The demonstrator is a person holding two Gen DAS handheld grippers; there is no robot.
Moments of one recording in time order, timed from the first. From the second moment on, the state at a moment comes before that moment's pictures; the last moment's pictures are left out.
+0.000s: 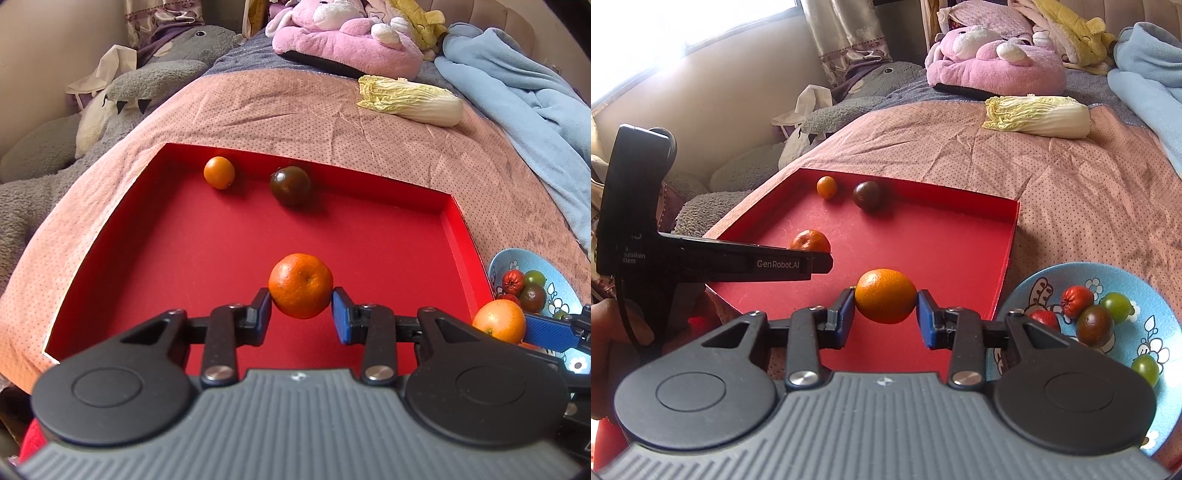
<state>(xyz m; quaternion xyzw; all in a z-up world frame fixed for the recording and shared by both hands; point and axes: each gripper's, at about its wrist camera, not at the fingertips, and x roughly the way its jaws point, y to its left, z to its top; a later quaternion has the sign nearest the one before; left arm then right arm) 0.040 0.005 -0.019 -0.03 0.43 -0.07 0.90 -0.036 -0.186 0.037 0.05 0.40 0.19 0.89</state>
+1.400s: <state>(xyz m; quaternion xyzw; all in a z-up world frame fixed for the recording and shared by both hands) 0.025 -0.061 -0.007 0.01 0.42 -0.12 0.90 -0.069 -0.262 0.042 0.09 0.38 0.13 0.91</state>
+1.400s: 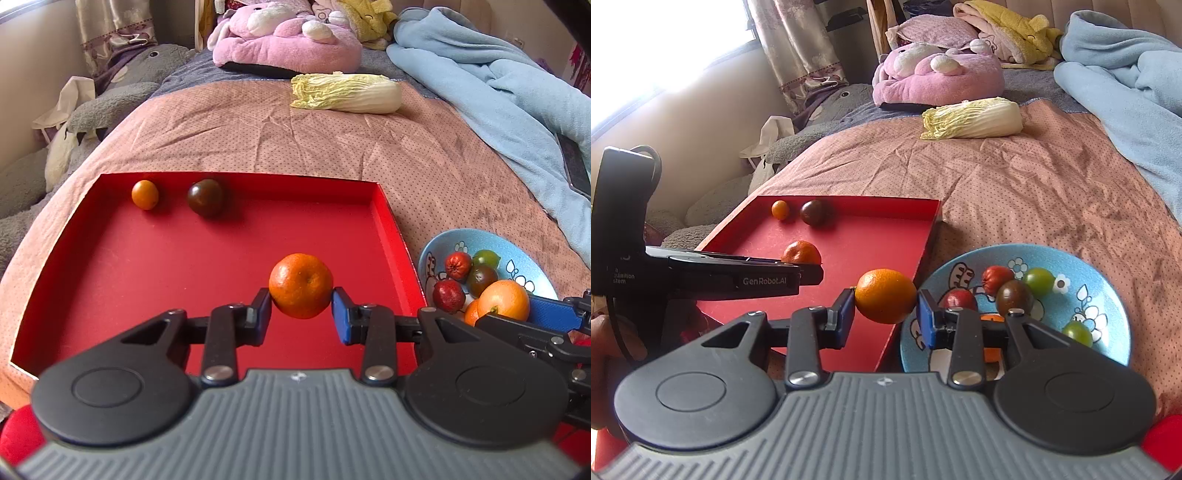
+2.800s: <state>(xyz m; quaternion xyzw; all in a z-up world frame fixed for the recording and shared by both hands) -0.025 -0.182 -0.028 0.07 0.44 -0.27 0.85 -0.059 -0.356 0.011 0.11 0.39 -0.01 0.92</state>
